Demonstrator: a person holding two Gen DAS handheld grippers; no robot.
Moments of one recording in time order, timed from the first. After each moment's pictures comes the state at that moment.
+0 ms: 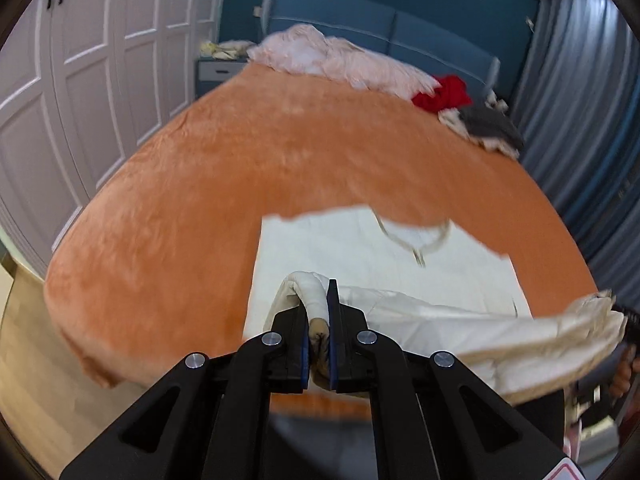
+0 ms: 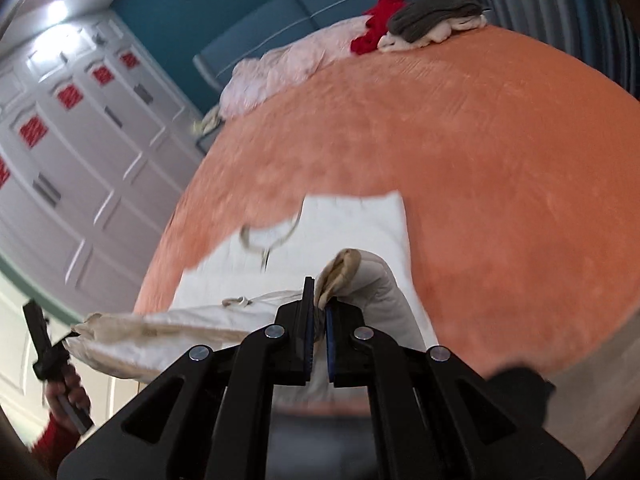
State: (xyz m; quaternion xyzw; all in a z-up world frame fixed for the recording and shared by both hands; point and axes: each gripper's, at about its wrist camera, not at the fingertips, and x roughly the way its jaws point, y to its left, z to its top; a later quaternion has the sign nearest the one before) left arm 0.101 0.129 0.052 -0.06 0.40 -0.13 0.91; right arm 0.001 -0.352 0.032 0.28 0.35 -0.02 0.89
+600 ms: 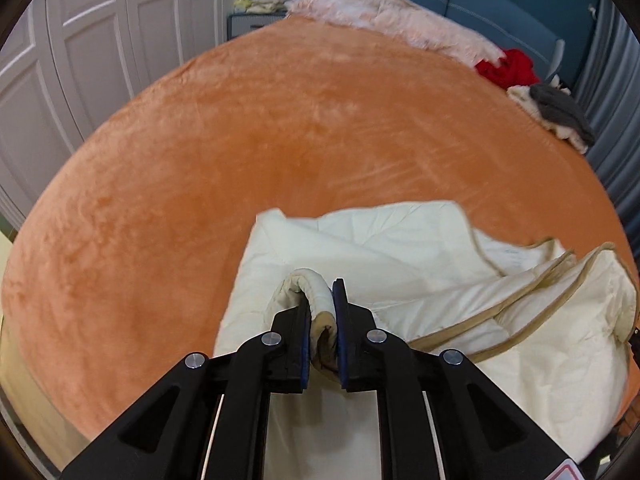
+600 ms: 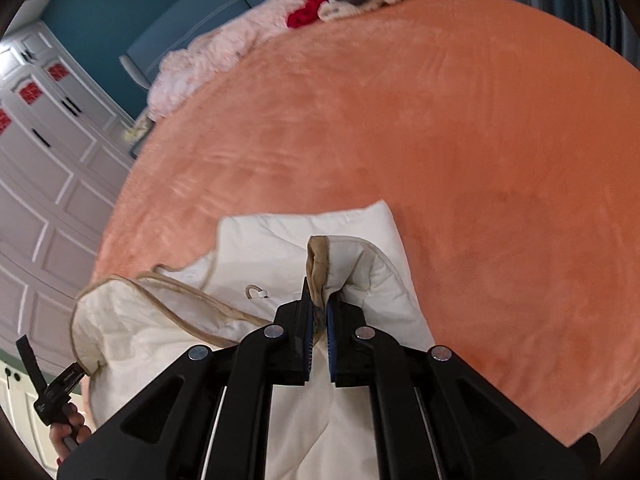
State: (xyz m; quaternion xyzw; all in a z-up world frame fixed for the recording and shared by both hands) left arm 0.252 0.088 -0.073 -0.05 0.47 -0.04 0.88; right arm 0.132 -0.361 -0.084 0.30 0.41 -0.11 0.85
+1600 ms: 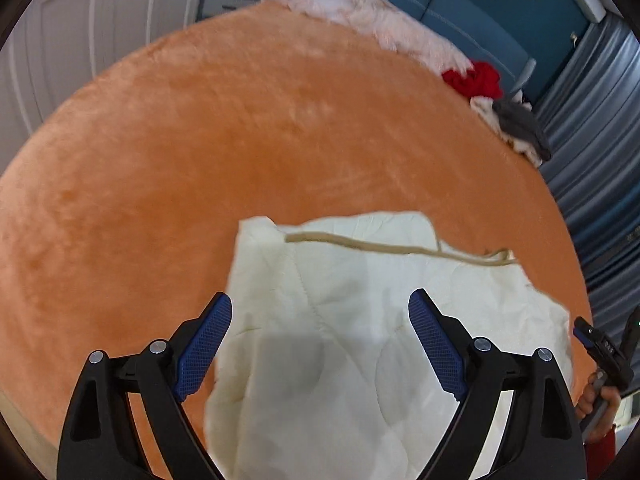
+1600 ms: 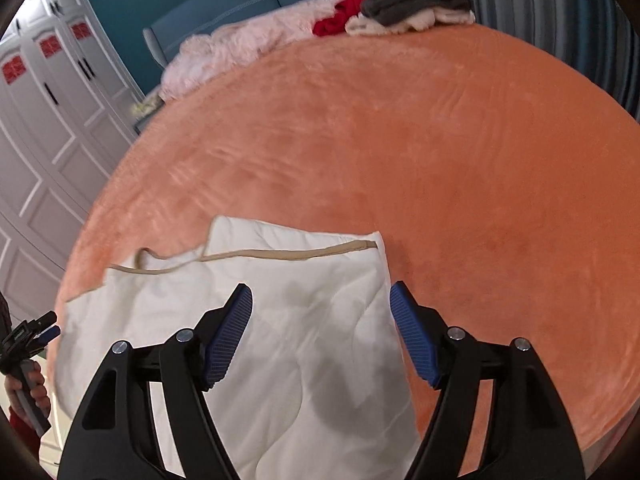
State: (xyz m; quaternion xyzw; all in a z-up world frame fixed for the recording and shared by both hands) left arm 0.265 0.124 -0.064 -0.12 0.49 -0.14 0.85; right arm 0.133 -0.360 -0.073 0.21 0.41 -0.10 0.88
